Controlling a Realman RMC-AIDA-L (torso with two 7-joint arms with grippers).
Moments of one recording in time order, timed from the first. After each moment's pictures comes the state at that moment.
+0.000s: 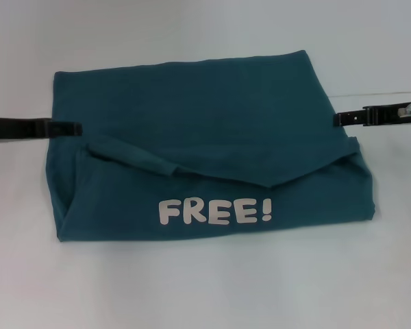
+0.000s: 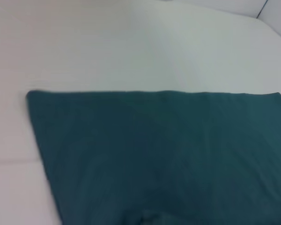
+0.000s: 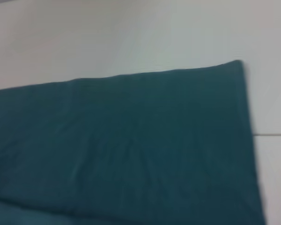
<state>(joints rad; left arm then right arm) -0.78 -2.02 0.62 0.79 2.49 1.10 -2.32 0.65 2.08 -0.77 -1.07 -2.54 -1.13 2.49</state>
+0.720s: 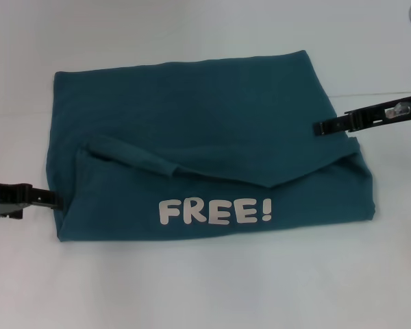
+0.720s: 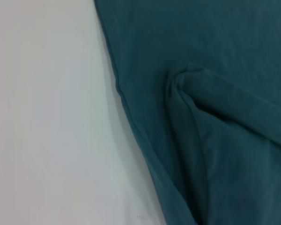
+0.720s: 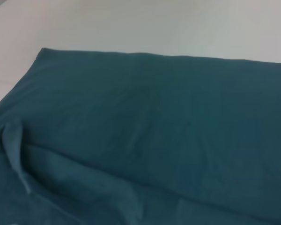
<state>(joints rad) -0.73 -2.04 0.63 0.91 2.74 1.38 -2.59 0.65 2.09 -0.87 -1.23 -2.55 -1.31 2.49</state>
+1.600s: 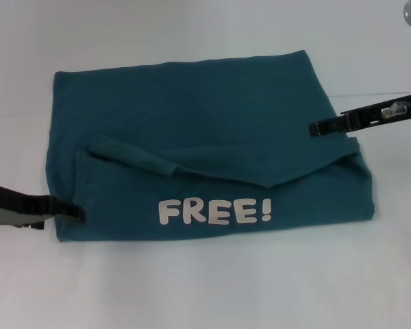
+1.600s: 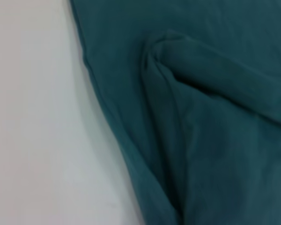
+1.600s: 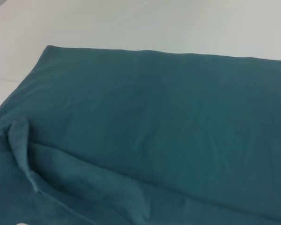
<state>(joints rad) -0.75 -2.07 0.69 0.86 2.74 1.35 -2.60 0.64 2.09 -0.90 -1.25 -2.55 -1.33 2.53</state>
